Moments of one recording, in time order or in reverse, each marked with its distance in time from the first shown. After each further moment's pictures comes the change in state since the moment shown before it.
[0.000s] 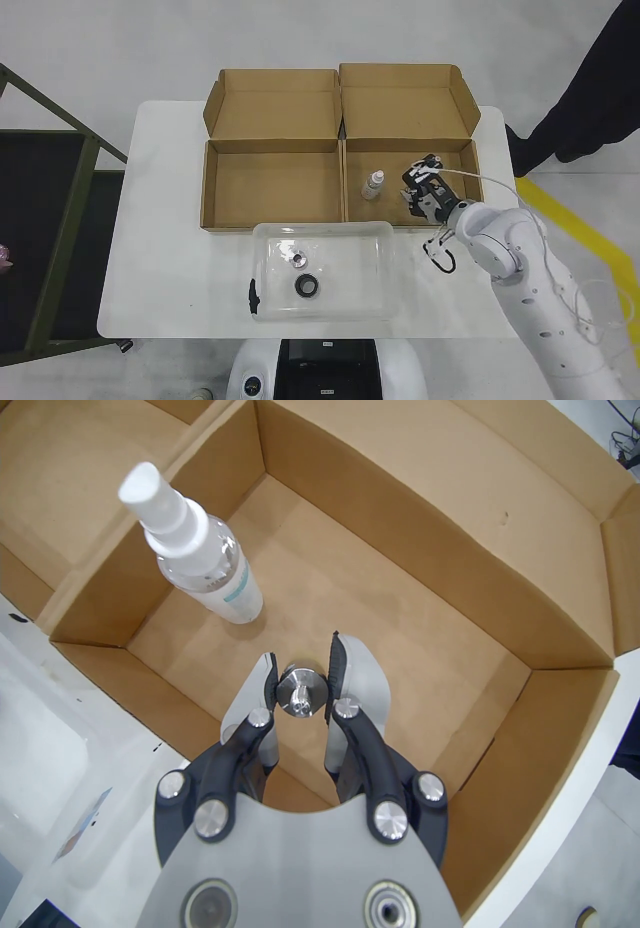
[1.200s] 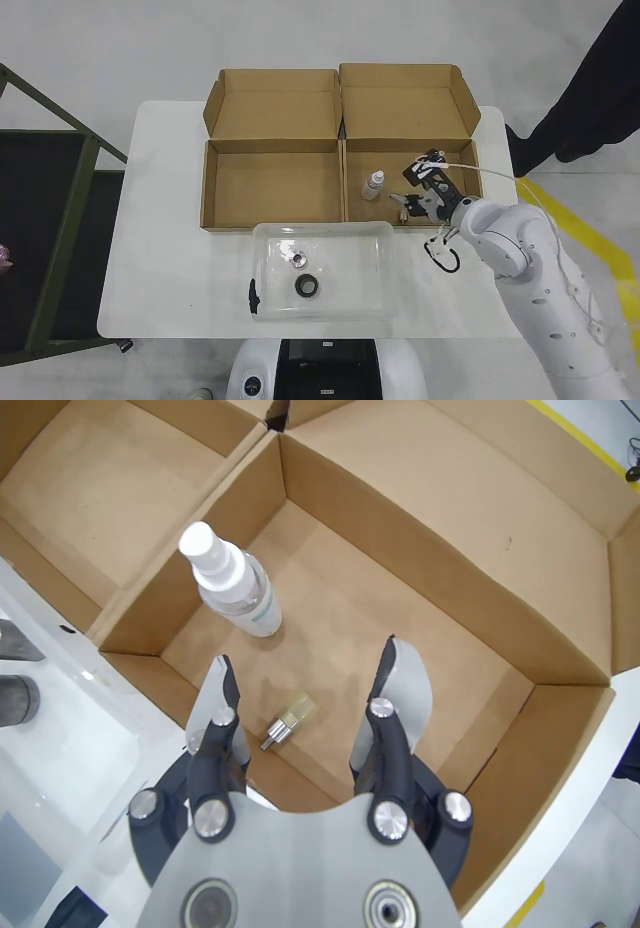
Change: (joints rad) left arm 0.000 0.000 0.000 0.000 0.000 0.000 0.000; right arm -0.020 0.003 0.059 -0.092 0.090 -0.048 0.047
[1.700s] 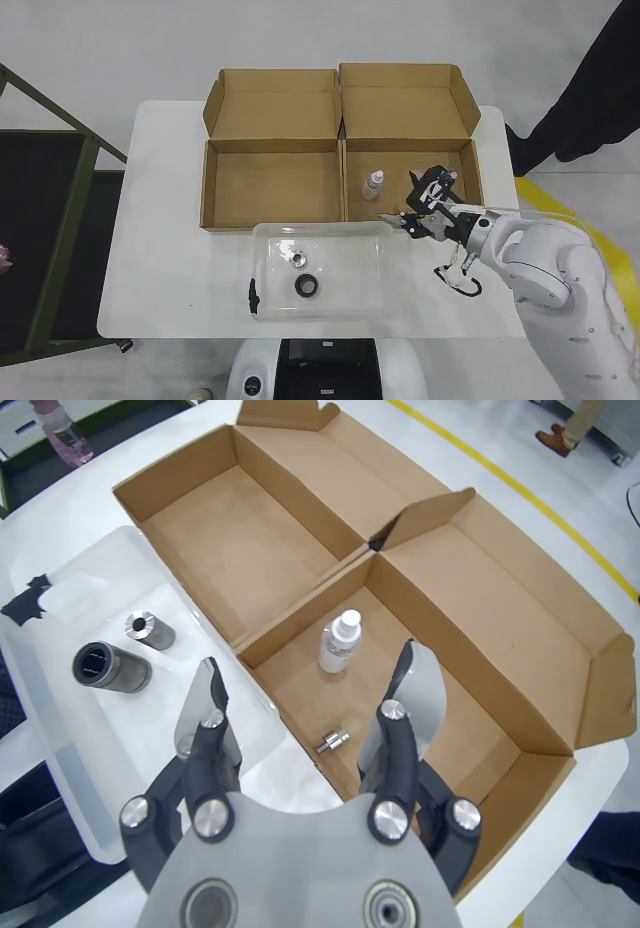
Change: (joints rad) left arm 0.000 0.000 0.000 0.000 0.000 0.000 0.000; right arm -0.126 0.028 0.098 -0.257 0.099 -0.211 -0.024
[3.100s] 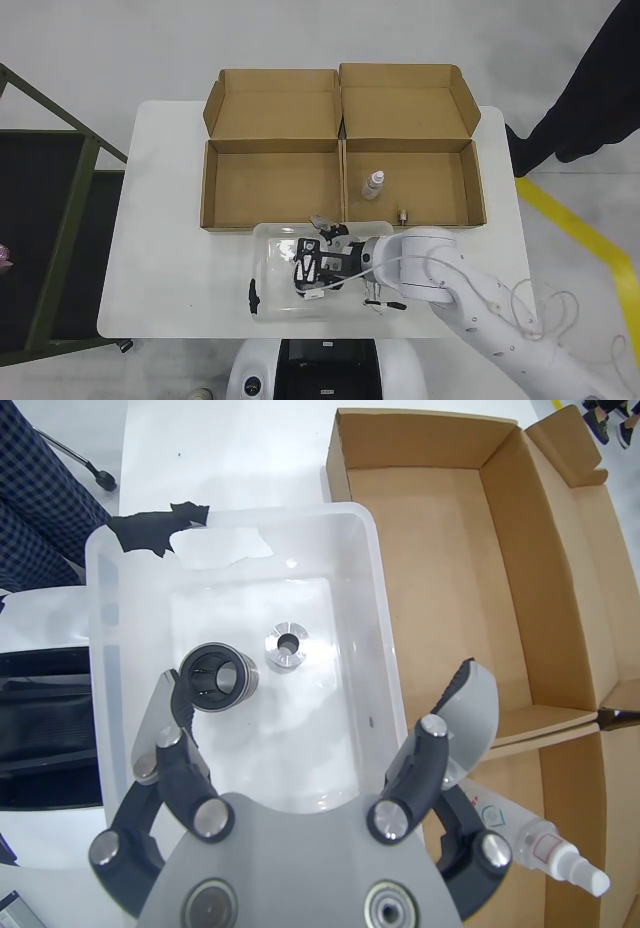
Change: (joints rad) left arm 0.000 0.000 0.000 0.000 0.000 0.000 0.000; right arm 0.326 -0.091 -0.617 0.170 -0.183 -0.087 0.035
